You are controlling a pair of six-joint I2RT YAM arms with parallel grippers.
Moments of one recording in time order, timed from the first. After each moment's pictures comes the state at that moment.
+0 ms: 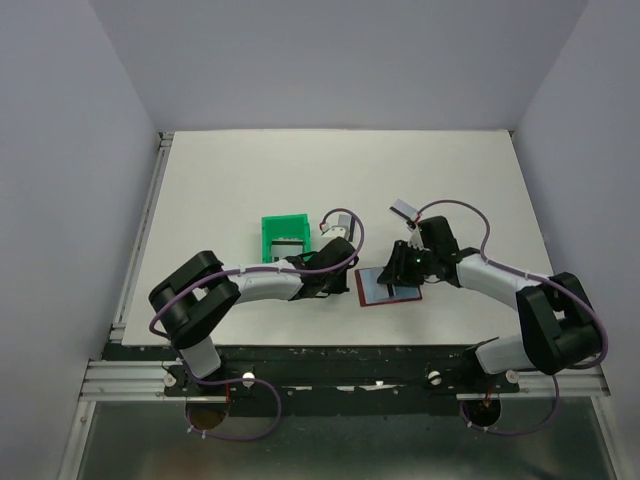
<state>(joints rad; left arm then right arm) -0.95 1.69 0.87 -0.07 -0.19 -0.76 0.37 1.42 0.60 -0.14 -0.41 0.55</state>
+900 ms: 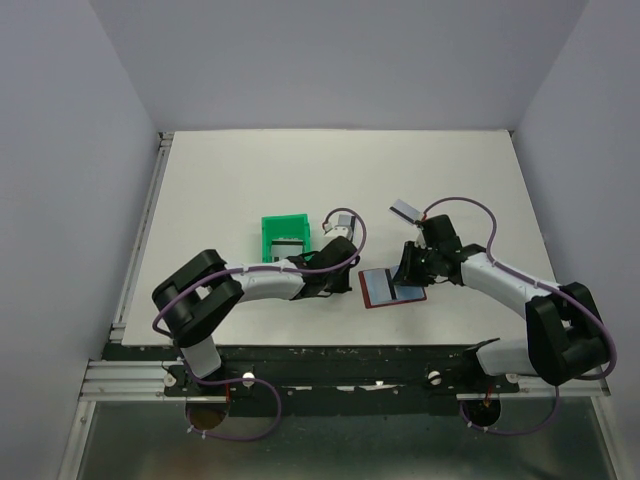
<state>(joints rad) -0.95 1.71 0.88 -0.04 -0.17 -0.76 0.37 1.35 0.64 -0.33 -0.22 0.50</state>
